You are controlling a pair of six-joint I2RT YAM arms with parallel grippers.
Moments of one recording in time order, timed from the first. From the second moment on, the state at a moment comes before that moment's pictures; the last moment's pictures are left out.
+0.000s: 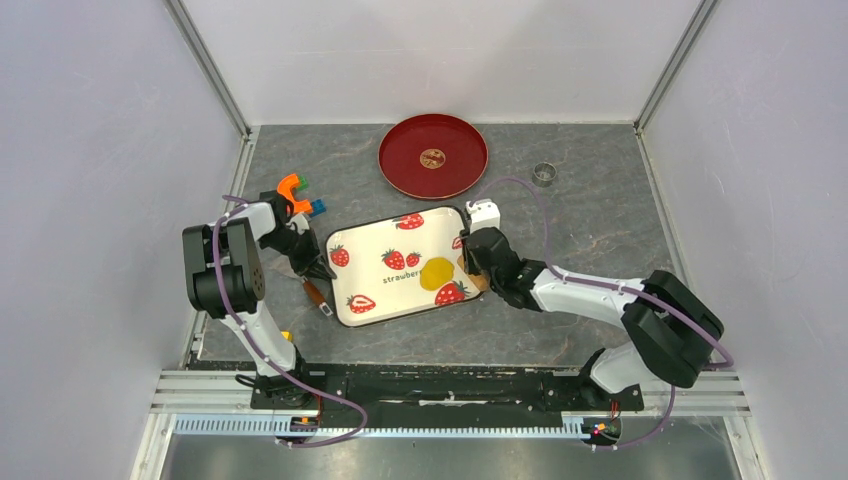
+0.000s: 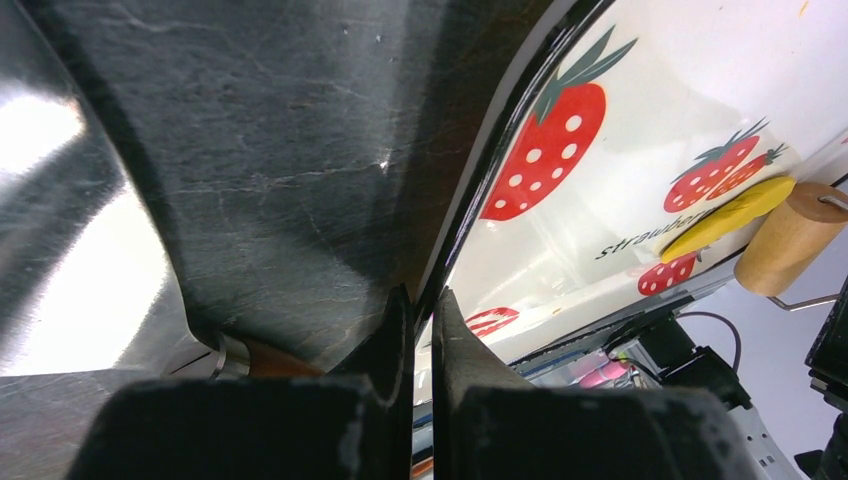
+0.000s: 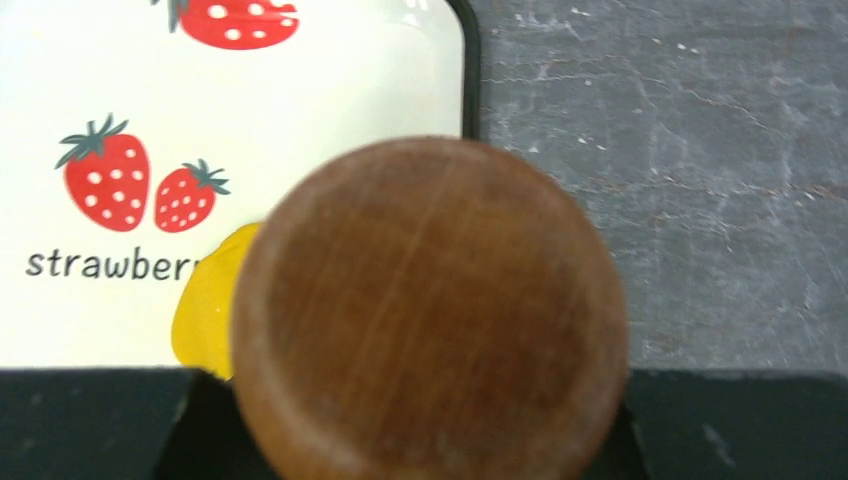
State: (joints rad) left arm 0.19 1.82 1.05 -0.83 0.46 -0.24; right arm 0.83 1.46 0.70 0.14 0.48 0.33
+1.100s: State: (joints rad) left arm 0.16 1.83 1.08 -0.85 0.43 -0.22; right arm 0.82 1.52 0.69 0.32 0.20 0.27
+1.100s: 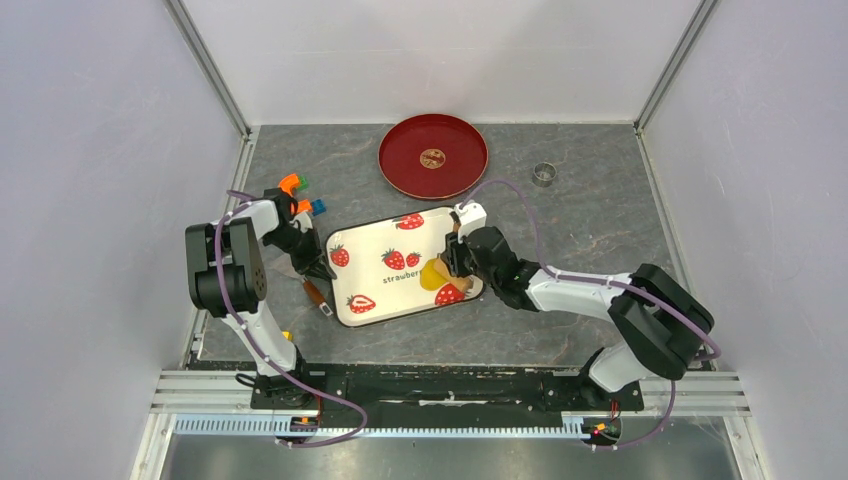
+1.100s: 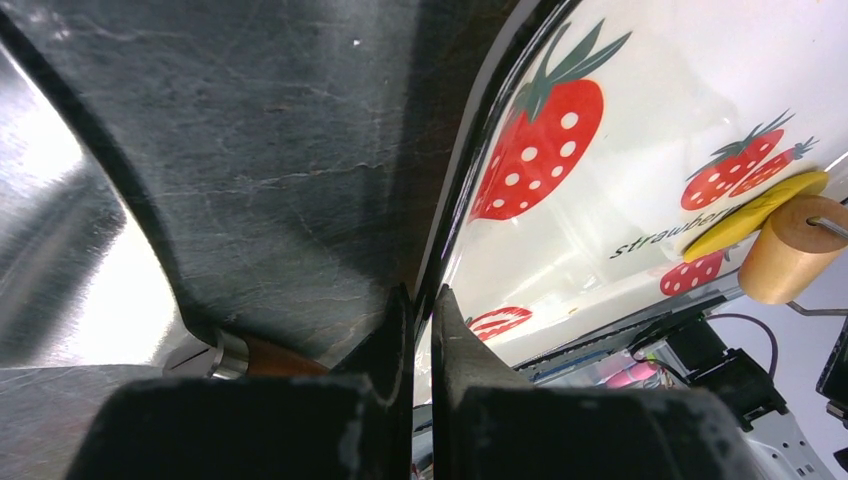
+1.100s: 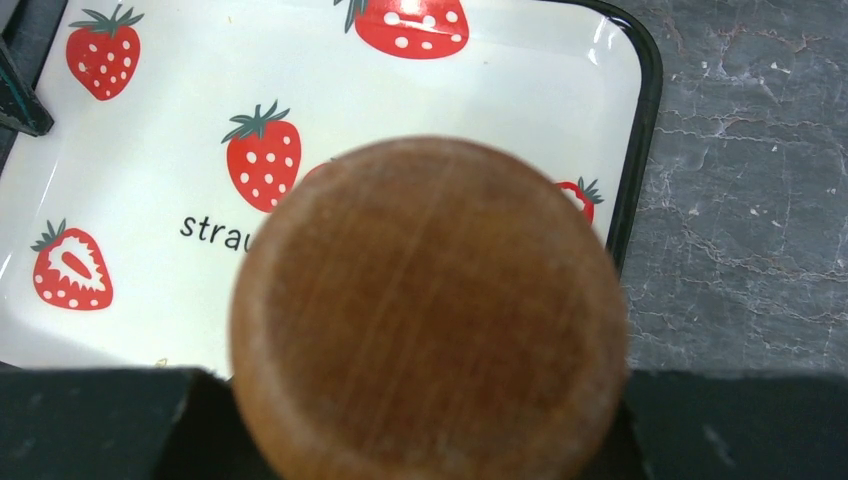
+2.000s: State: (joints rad) left arm 0.15 1.83 1.08 -0.86 0.42 -0.22; right arm 0.81 1.49 0.67 0.27 0.07 0.29
